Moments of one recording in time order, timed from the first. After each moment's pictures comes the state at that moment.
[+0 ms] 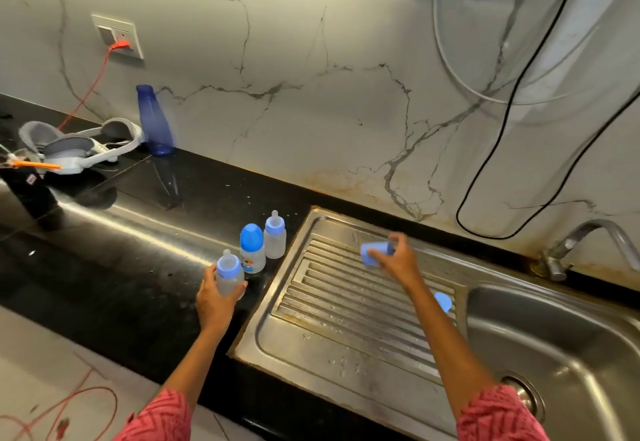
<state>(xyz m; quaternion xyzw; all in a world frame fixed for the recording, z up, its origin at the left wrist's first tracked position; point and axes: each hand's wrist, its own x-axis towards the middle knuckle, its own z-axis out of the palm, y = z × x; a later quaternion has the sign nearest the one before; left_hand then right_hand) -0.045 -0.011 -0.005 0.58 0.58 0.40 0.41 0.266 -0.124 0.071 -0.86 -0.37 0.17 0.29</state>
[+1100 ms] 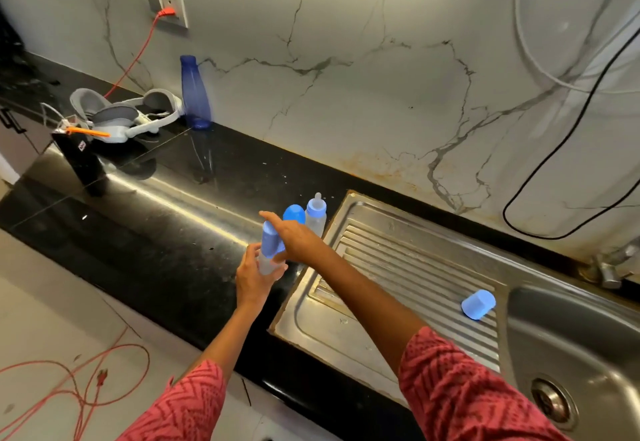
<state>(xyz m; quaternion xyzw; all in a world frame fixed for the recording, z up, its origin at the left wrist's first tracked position) -0.066 0.007 -0.023 0.63 0.56 0.37 0.39 0.046 0.007 0.080 -0.65 -0.71 0.25 0.11</state>
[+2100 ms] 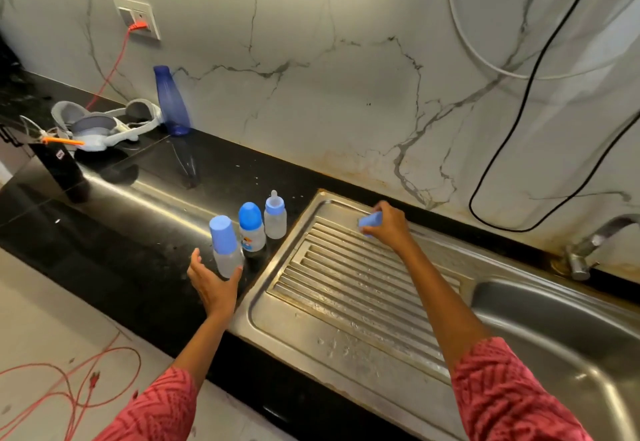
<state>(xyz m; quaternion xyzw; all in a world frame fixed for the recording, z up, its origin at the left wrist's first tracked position) -0.031 -0.035 -0.025 0.50 0.65 0.47 0.33 0.282 -0.094 0.095 -0.82 -0.48 0.20 0.26</state>
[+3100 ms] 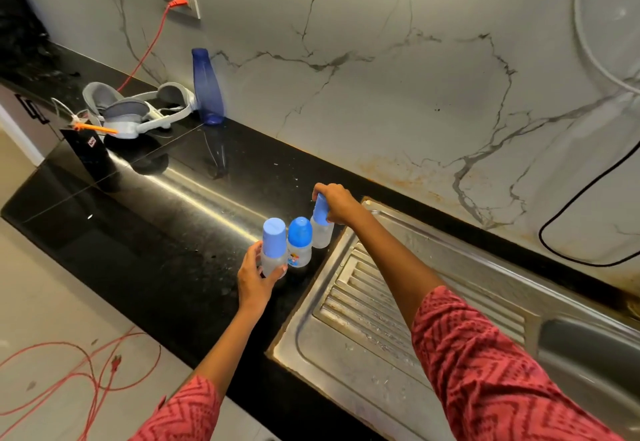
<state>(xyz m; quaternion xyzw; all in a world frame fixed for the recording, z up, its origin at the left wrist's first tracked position) -0.051 0.035 -0.029 0.58 0.56 0.41 0.42 0.147 0.098 0.089 -0.71 -0.68 0.18 0.07</state>
